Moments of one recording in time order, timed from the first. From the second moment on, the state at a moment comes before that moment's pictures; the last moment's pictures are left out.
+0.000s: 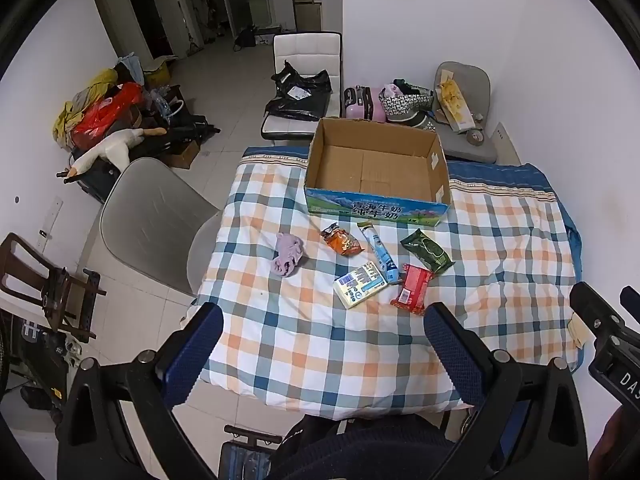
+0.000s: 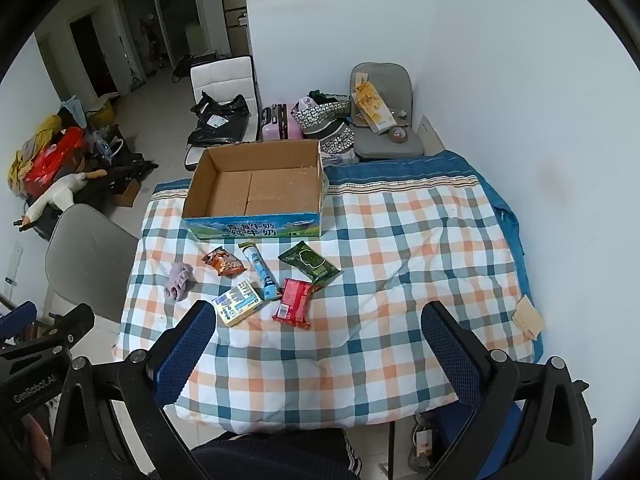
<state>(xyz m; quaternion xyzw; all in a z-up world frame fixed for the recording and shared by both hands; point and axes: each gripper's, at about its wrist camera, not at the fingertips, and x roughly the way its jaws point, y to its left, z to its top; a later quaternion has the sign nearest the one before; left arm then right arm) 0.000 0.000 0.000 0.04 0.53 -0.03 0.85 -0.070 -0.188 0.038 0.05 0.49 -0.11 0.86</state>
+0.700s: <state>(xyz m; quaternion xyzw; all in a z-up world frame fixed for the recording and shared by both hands) 0.001 -0.009 0.016 0.05 0.50 -0.03 0.86 -0.073 -0.190 0.041 0.06 0.49 -0.11 0.86</state>
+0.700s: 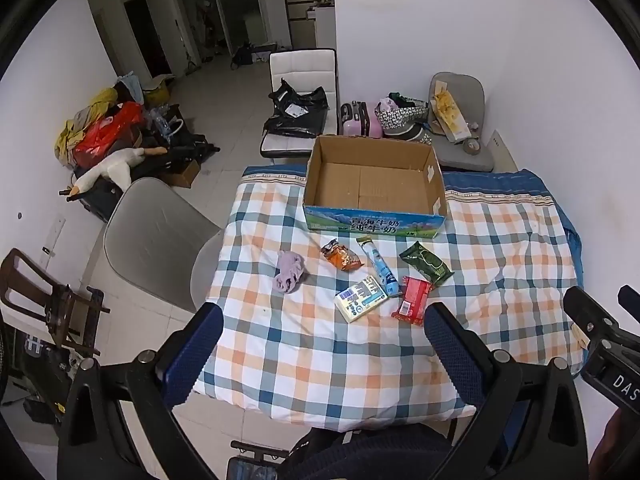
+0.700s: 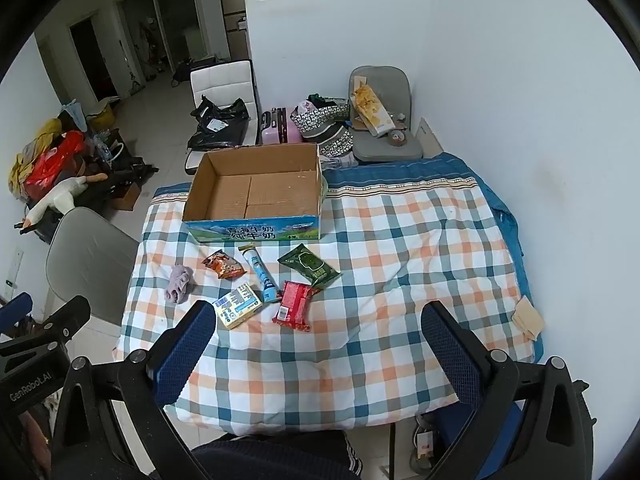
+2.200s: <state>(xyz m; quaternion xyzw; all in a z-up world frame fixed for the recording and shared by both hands) -0.002 -0.007 0.014 0.05 0.50 -0.03 0.86 -0.077 -0.191 0.048 0.05 0.48 -0.11 0.87</state>
